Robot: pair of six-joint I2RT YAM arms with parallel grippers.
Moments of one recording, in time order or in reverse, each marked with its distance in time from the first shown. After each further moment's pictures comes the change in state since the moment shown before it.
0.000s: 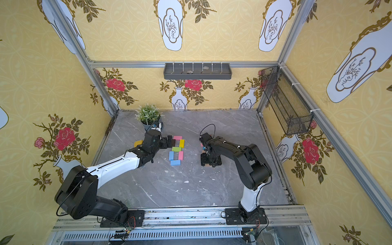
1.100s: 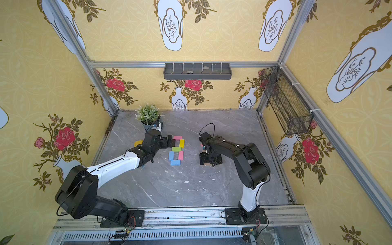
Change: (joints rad) left arm 0.000 0.003 0.006 -0.001 0.000 0.000; right arm -0.001 0.022 0.022 0.005 0.023 -0.014
